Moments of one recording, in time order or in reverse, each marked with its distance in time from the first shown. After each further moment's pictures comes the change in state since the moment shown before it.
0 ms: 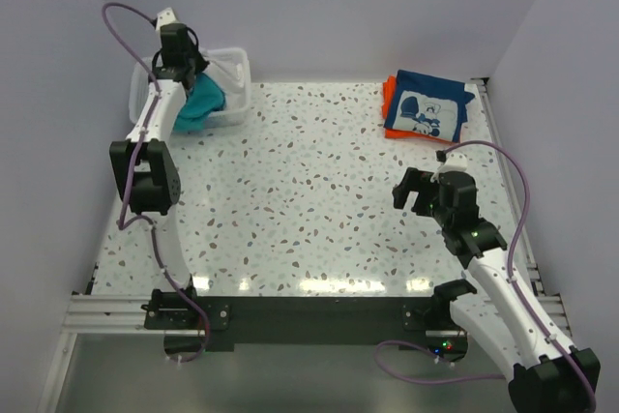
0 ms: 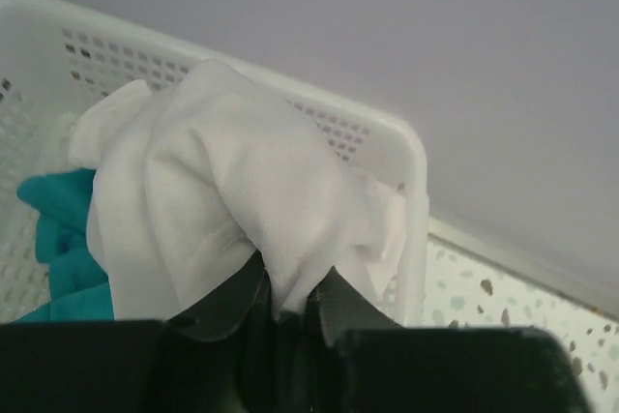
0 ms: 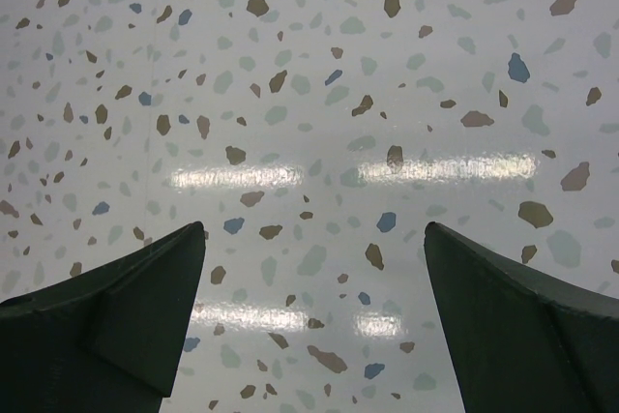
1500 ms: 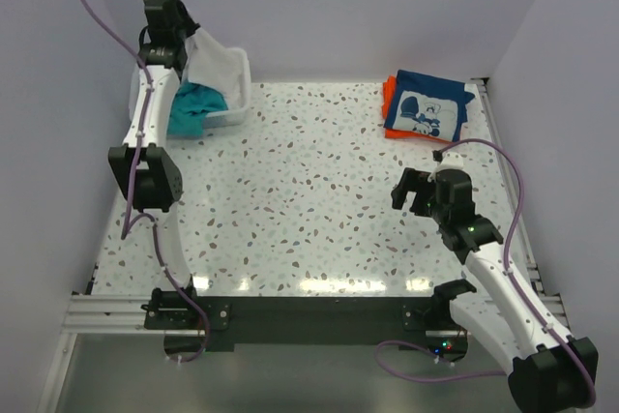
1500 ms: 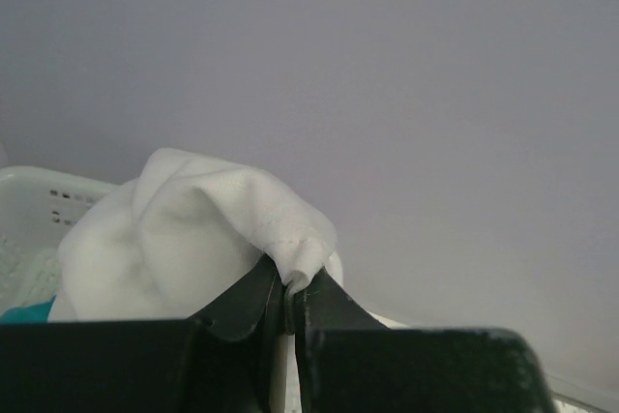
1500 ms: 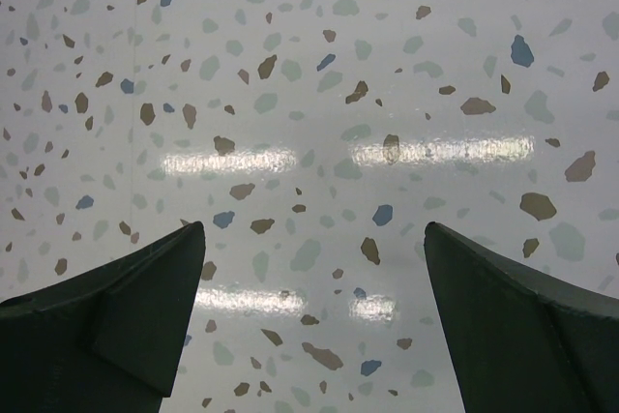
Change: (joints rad) left arm -0.008 0.069 0.280 0.008 -0.013 0.030; right arm 0.000 0.052 0.000 0.003 0.000 0.000
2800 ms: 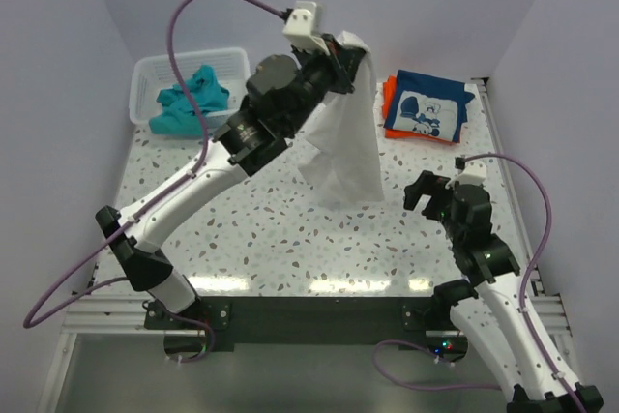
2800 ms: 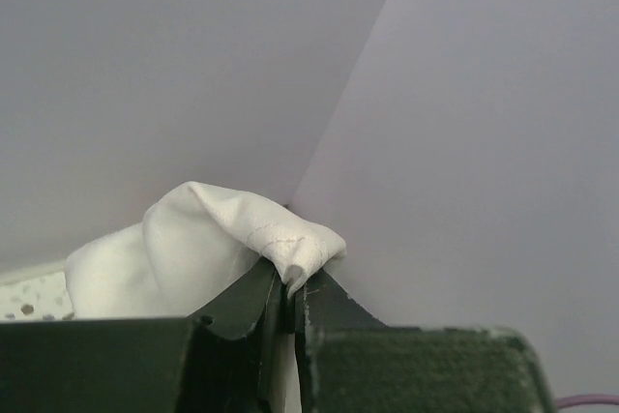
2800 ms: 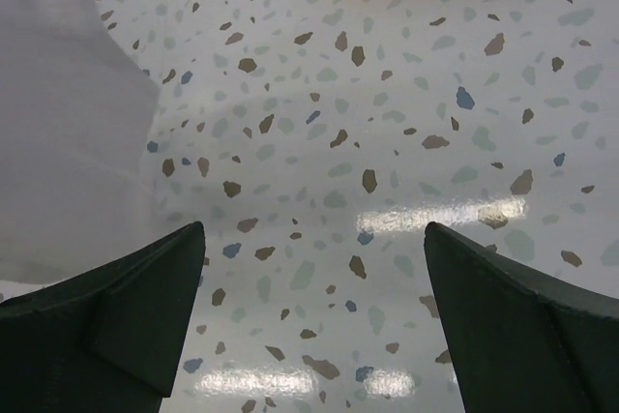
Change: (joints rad) left arm -0.851 -0.573 -0.399 0.216 -0.051 0.057; right arm 0.000 -0.237 -0.010 -0.048 0.088 0.021
